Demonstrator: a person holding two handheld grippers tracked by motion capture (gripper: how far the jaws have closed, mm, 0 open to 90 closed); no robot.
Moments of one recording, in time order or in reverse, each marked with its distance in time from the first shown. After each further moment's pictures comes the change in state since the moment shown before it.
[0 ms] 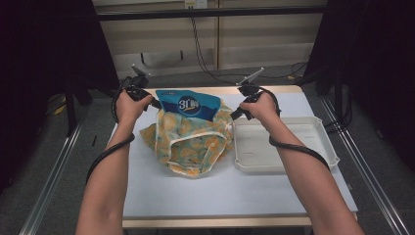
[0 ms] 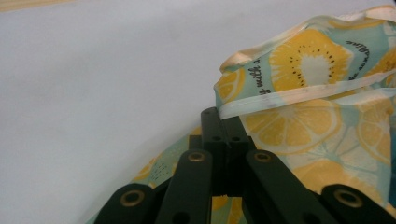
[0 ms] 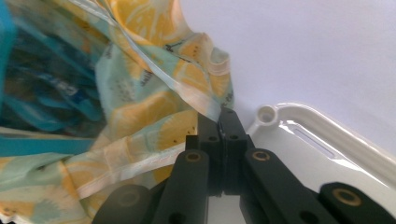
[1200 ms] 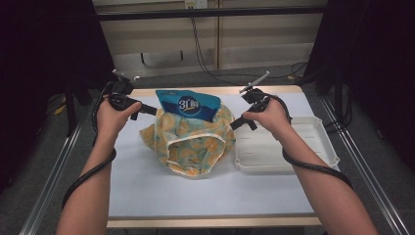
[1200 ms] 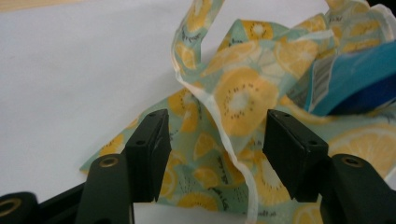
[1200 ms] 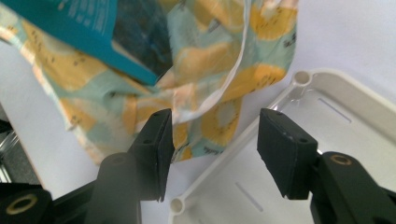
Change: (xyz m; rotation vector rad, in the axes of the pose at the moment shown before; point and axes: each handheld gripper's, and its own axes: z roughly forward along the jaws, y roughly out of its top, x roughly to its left) left arm -0.029 -0.050 -0.056 -0.098 -0.002 0.038; right arm 0.043 -0.034 -0.036 -0.008 -0.013 -0.107
